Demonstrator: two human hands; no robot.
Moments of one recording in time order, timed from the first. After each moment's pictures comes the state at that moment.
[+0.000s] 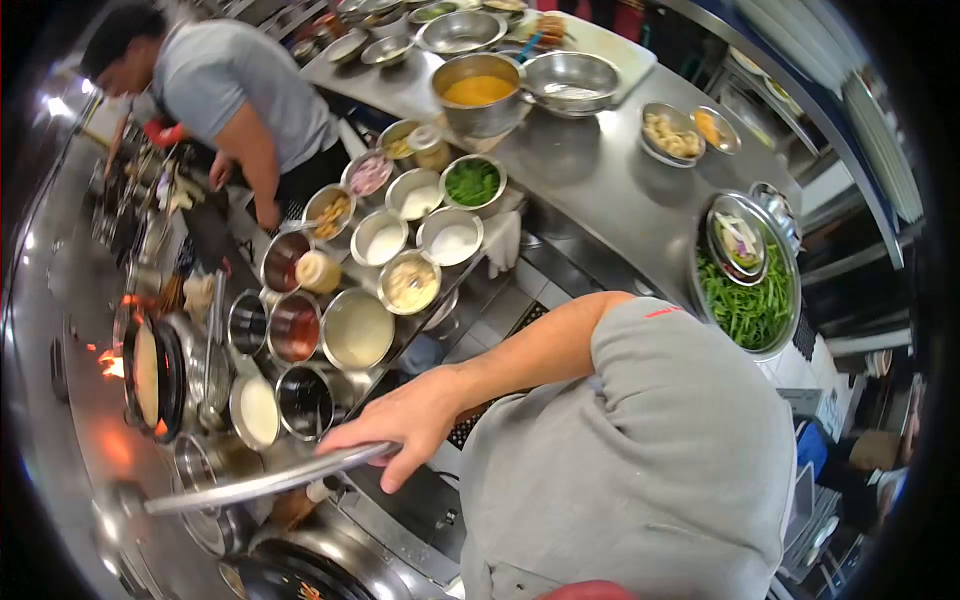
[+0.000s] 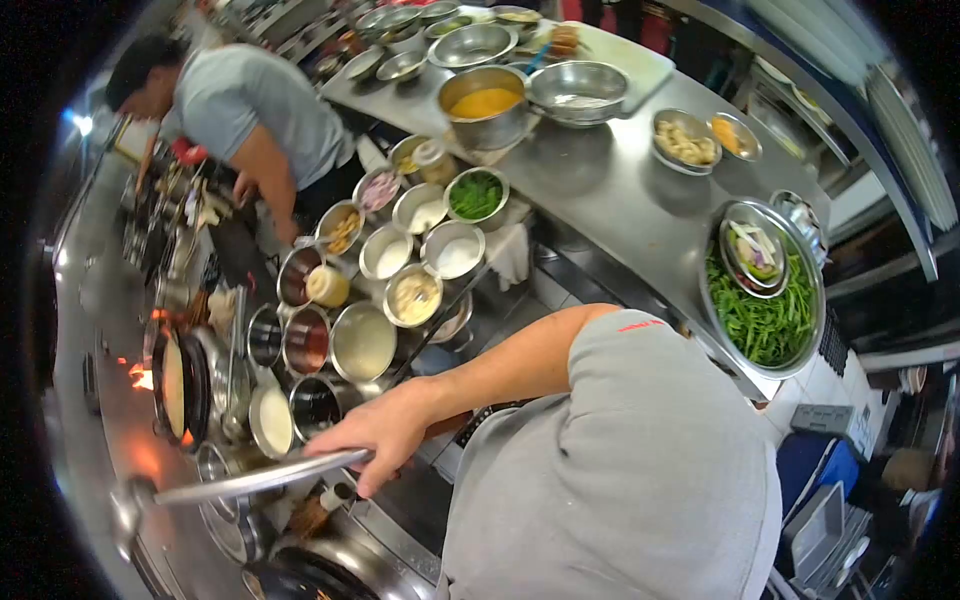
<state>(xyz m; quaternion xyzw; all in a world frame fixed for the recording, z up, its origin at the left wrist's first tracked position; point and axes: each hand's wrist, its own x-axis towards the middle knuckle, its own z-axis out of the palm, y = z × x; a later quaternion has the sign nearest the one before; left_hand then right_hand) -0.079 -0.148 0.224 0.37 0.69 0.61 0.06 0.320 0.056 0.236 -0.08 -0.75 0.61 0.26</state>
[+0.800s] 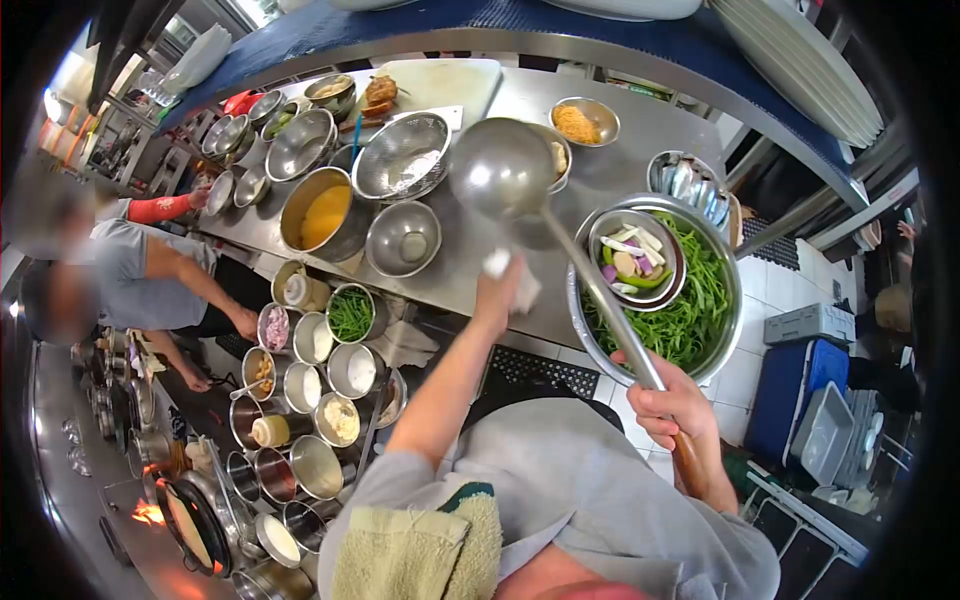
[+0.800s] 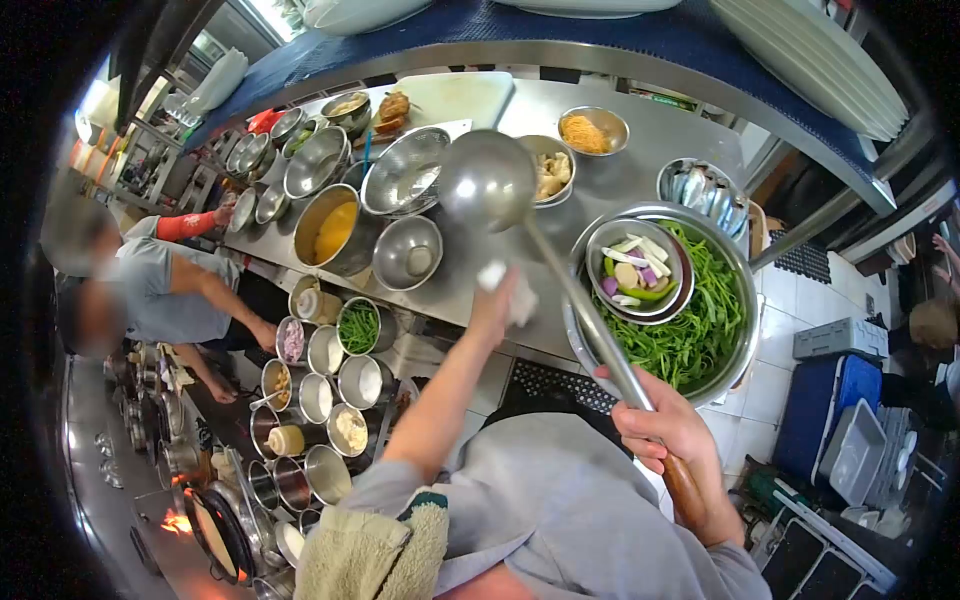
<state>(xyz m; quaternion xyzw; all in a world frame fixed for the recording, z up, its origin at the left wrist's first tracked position) 0.650 0.041 0.043 0.54 0.27 0.11 0.79 0.607 -0.252 0.256 -0.44 -0.01 0.55 0.71</state>
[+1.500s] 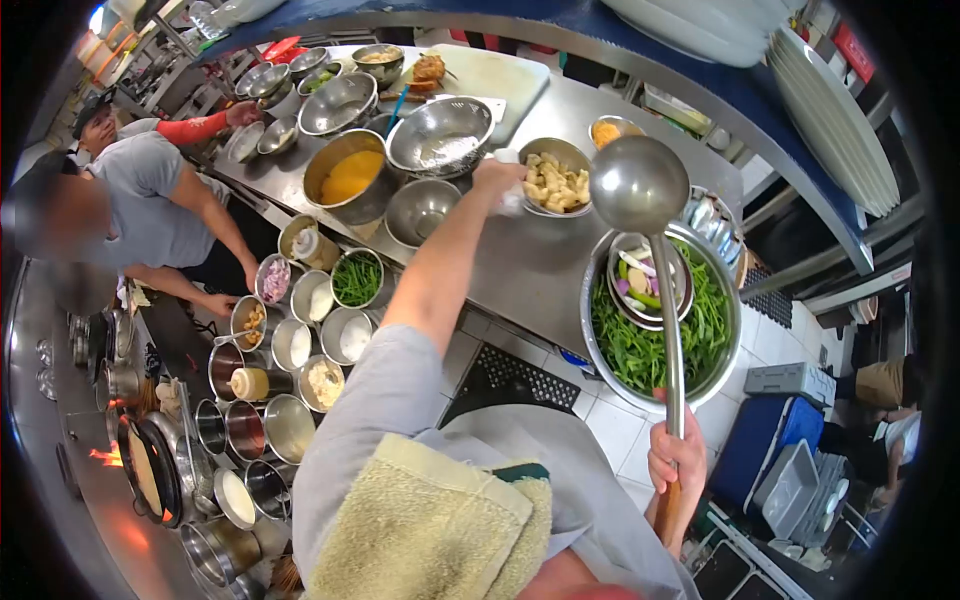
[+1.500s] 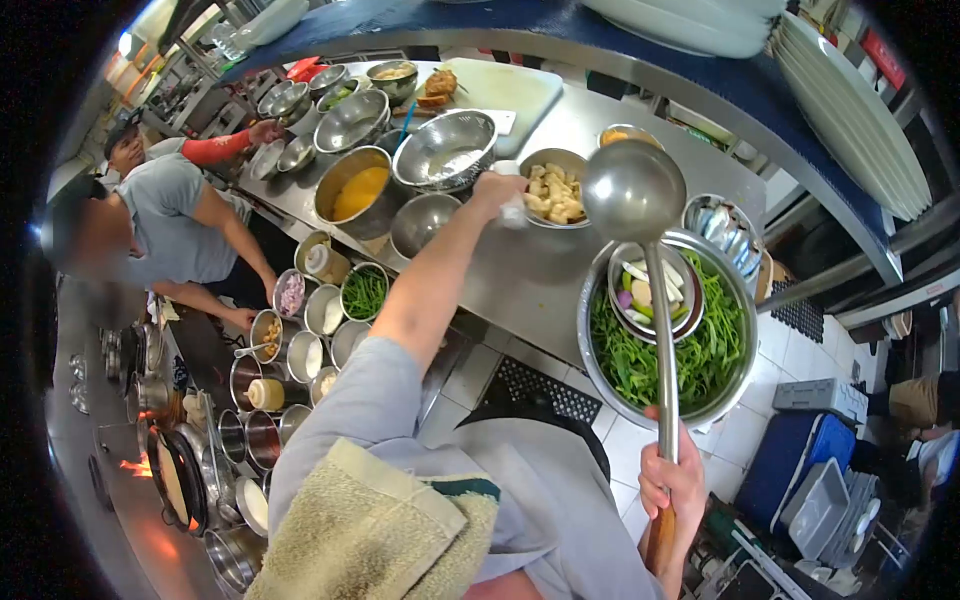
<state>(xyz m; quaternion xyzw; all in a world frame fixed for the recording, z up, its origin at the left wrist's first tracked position) 0.800 0.162 0.067 0.73 0.31 0.09 0.60 0.558 -0.291 0.236 -0.47 0.06 0.36 0.80</state>
